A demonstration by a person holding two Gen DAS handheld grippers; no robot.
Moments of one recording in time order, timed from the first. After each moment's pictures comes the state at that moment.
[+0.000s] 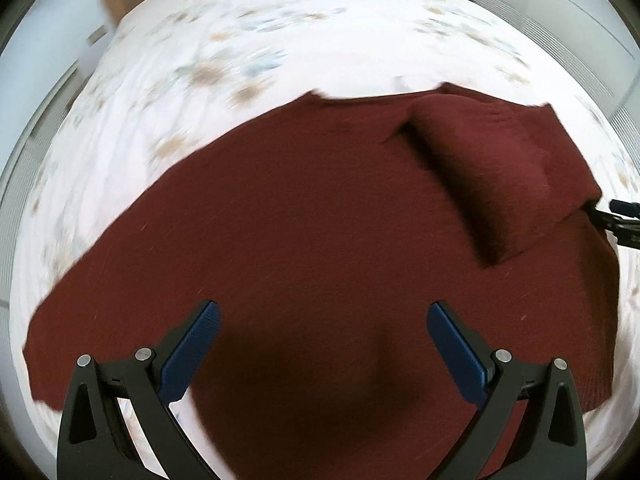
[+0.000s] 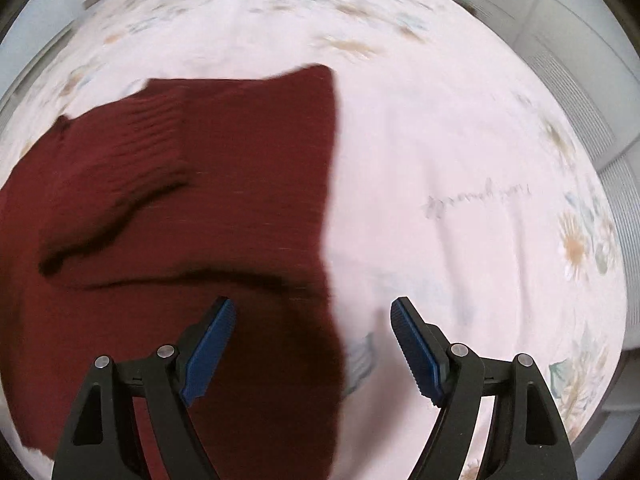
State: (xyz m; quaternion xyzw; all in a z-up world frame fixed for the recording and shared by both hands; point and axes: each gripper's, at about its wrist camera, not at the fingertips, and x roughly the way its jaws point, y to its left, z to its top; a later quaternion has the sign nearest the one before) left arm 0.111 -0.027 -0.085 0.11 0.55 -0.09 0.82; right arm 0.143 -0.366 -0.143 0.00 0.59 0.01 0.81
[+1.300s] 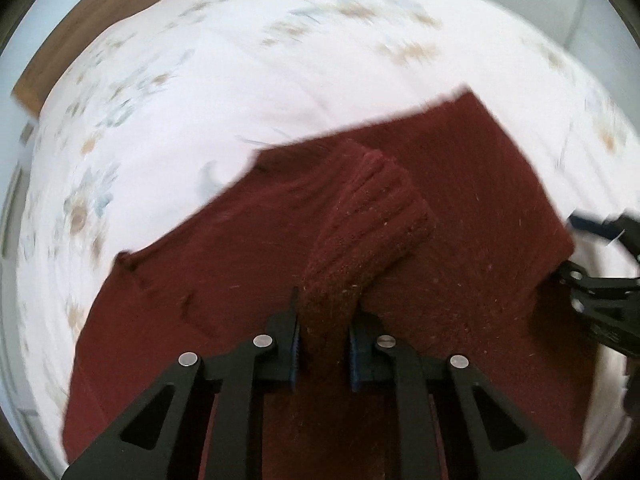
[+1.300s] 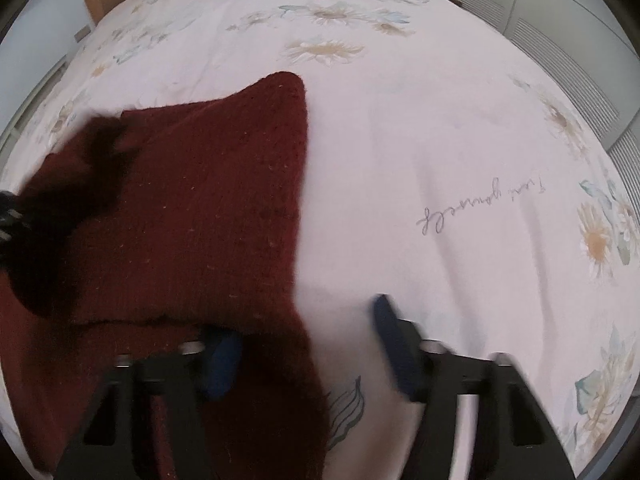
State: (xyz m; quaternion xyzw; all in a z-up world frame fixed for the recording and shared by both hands) left arm 0.214 -0.192 -0.116 0.20 0.55 -0.16 0.79; right arm 0.154 -0.385 -0.160 0.04 0.57 0.02 0.82
